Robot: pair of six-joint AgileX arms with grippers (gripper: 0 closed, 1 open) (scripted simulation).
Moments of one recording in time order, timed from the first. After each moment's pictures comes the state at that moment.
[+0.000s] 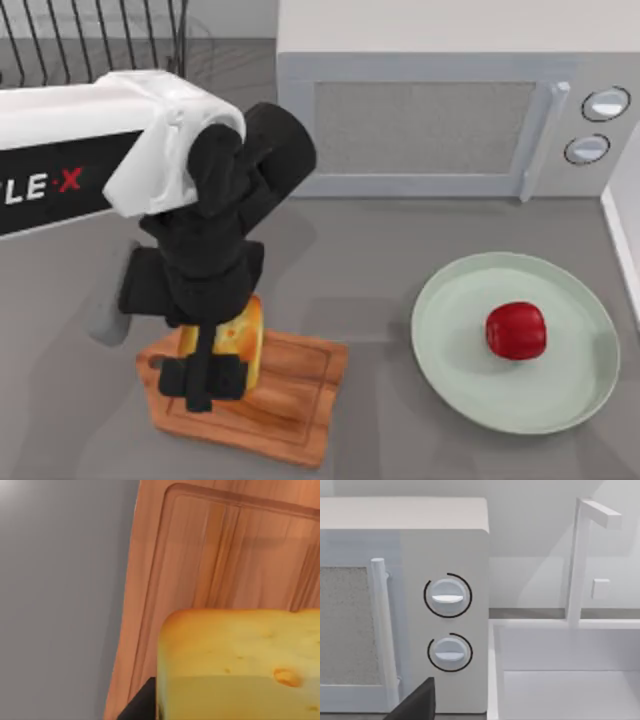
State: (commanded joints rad) left arm -0.66 1.77 1.22 -1.05 0.00 -2.15; right arm 0.00 0.00 0.00 0.00 0.00 0.00
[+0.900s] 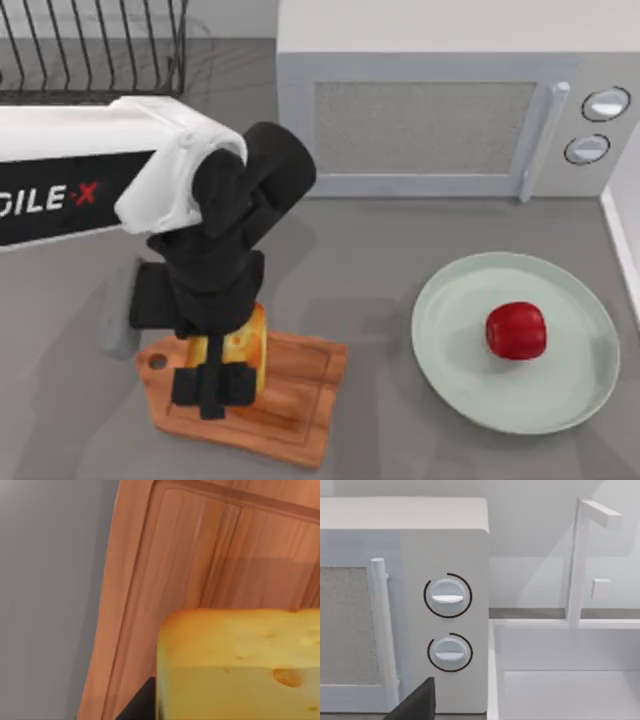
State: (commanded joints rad) left arm -0.66 1.80 1.16 -0.94 0.00 -2.20; right arm 0.00 0.00 0.00 0.00 0.00 0.00
